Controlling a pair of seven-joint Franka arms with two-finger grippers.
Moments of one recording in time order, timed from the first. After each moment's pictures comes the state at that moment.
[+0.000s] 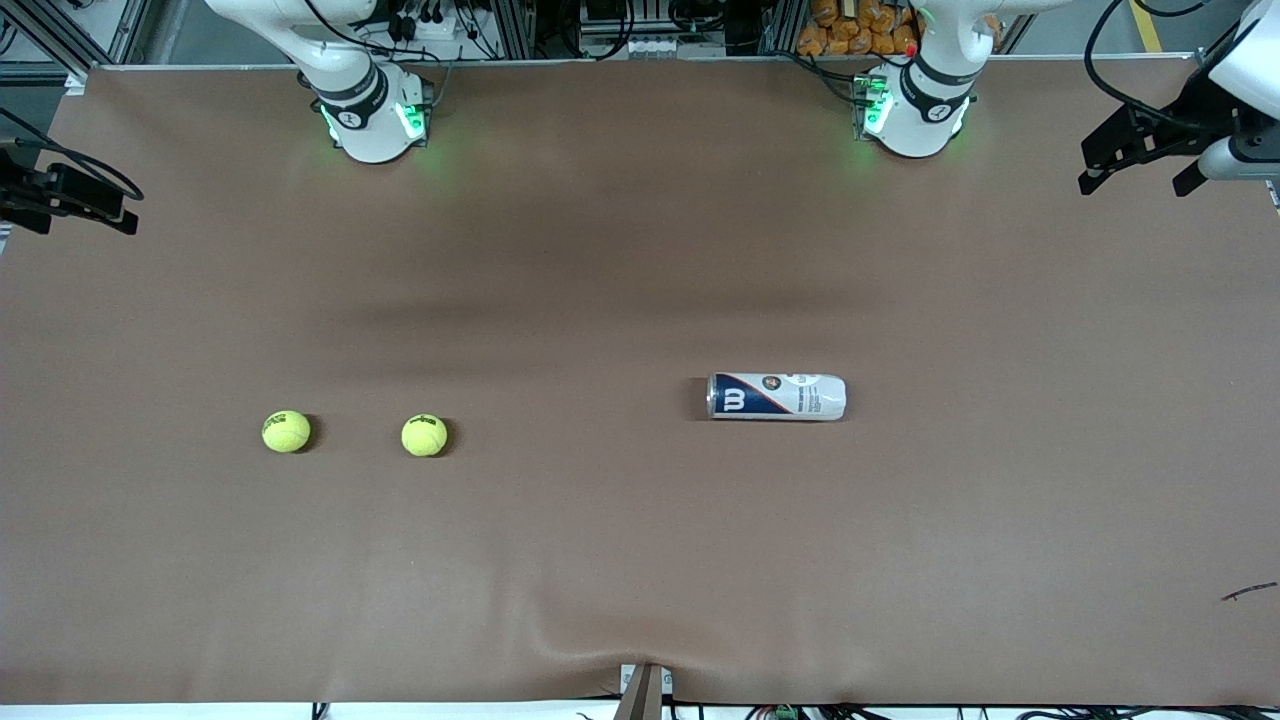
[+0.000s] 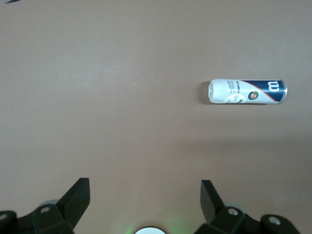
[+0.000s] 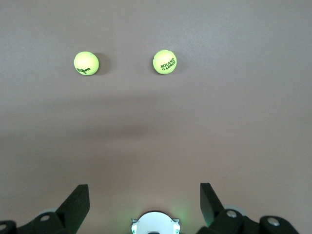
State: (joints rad) left arm -0.01 -0.21 -0.07 -1.71 -0.01 1.52 -0.05; right arm -0.03 -0.02 -0.06 -1.51 0.03 1.36 -0.05
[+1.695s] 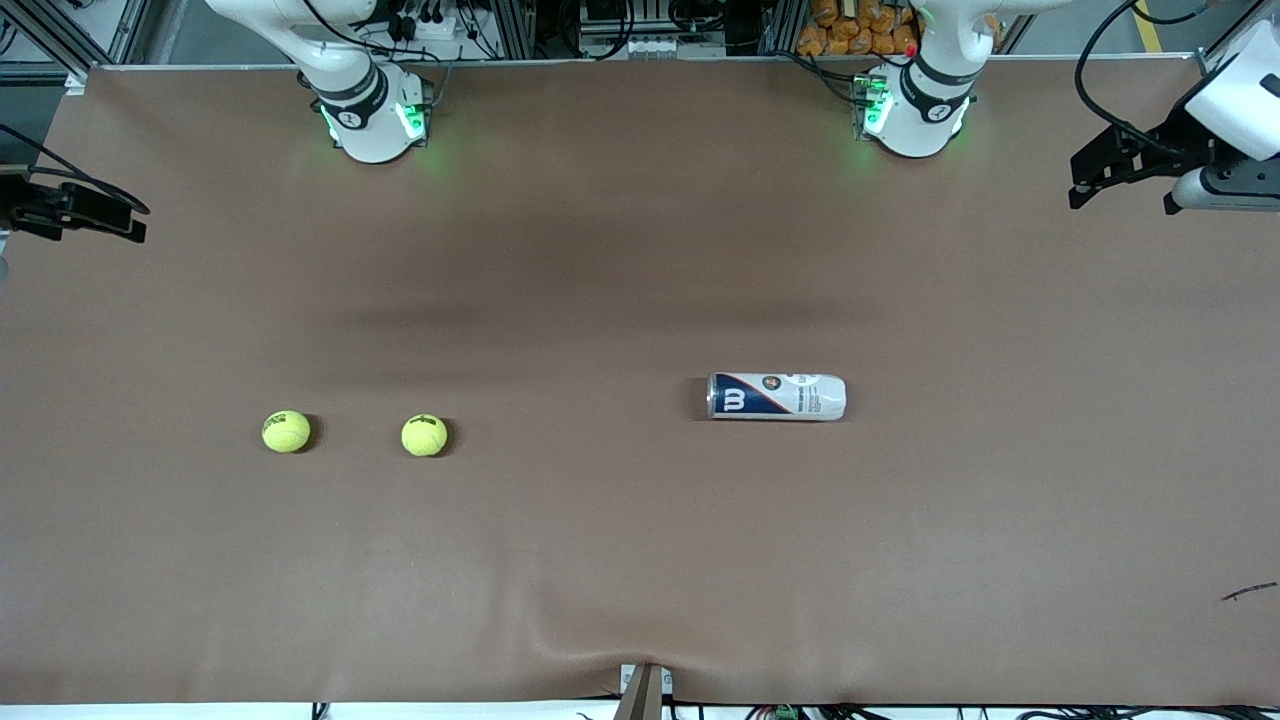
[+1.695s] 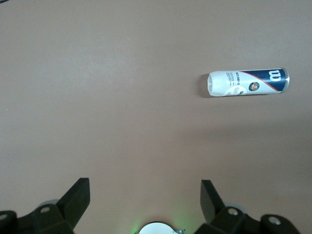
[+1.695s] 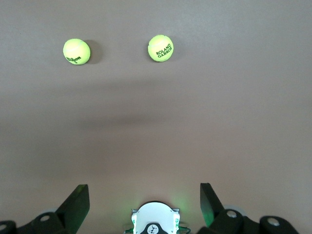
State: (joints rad) left arm -0.01 -0.14 -0.09 -1.65 0.00 1.49 -0.01; right arm -0.04 0.02 -0.06 -1.52 0.02 1.33 -0.05
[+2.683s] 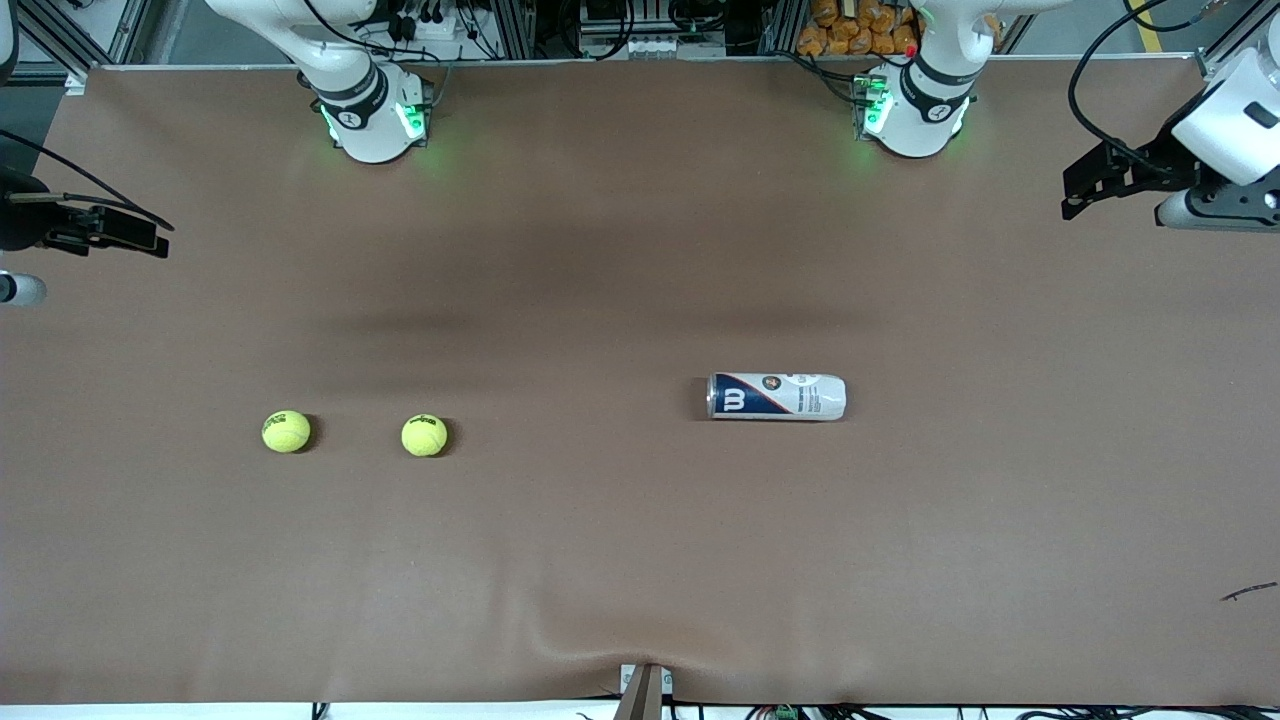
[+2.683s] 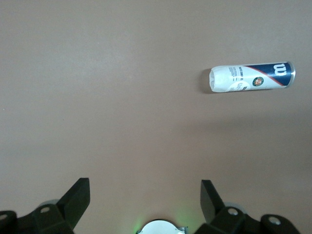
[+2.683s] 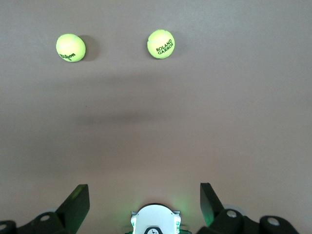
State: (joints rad) left arm -0.01 -0.10 -0.09 -1.65 0.01 1.49 0.02; right arm -0.04 0.02 -0.06 -1.60 0.02 1.39 -0.05
